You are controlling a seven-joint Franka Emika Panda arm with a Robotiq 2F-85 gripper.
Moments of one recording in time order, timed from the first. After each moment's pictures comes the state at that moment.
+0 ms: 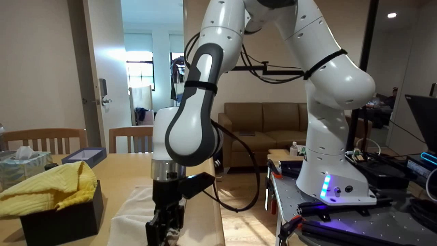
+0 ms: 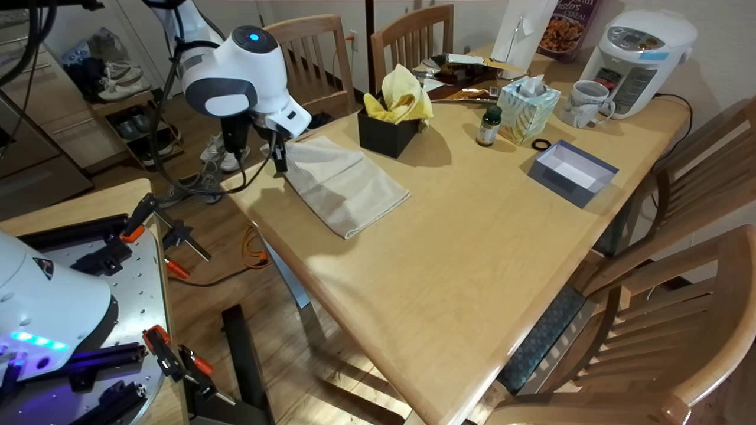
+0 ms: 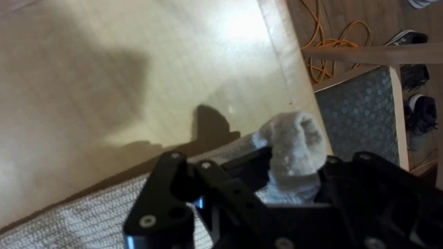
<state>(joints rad) 0.04 0.57 0.43 -2.37 0.44 2.98 0.17</state>
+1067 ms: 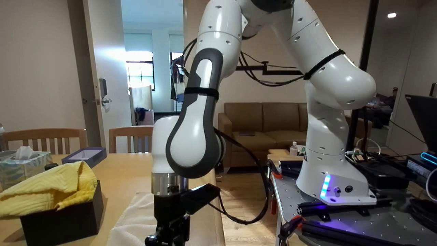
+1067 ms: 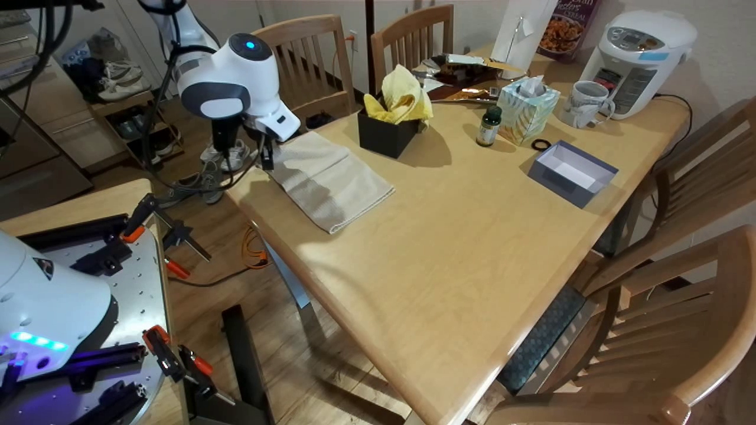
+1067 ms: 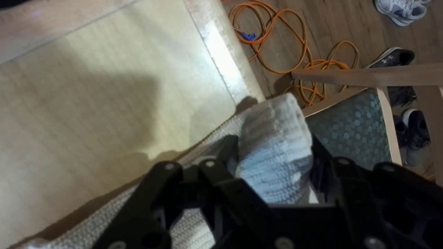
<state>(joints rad) 0.05 0.63 0.47 -2.35 0.46 2.97 0.22</state>
